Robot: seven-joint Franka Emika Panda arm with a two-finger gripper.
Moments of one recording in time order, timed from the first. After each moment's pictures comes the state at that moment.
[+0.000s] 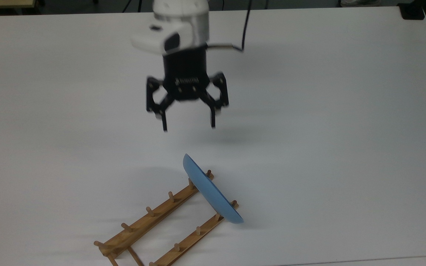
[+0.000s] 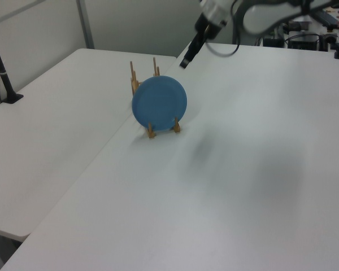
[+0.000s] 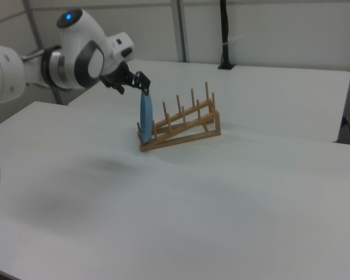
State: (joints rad) arm -0.04 0.30 0.16 -1.63 -0.12 2.53 0.03
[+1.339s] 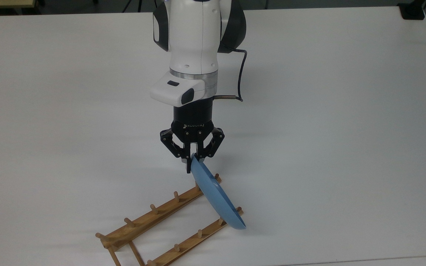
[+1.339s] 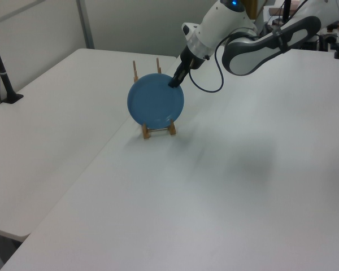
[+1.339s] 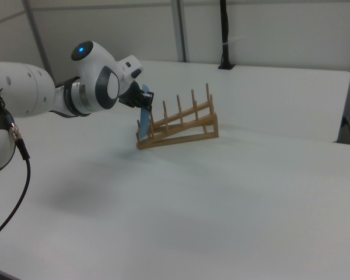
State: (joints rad) arm -0.02 0.49 0.14 -1.57 -0.34 2.69 0.15
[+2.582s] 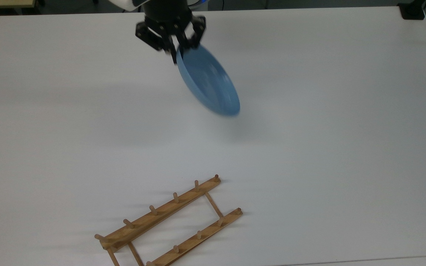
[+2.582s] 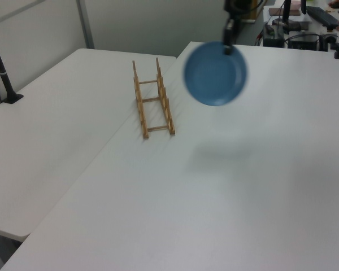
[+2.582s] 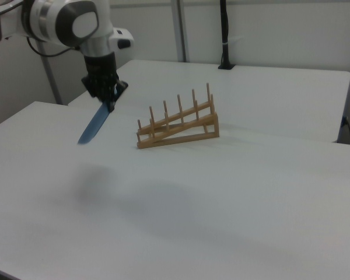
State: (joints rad) arm -0.12 0.14 0.14 -1.53 0.10 1.75 -0.09
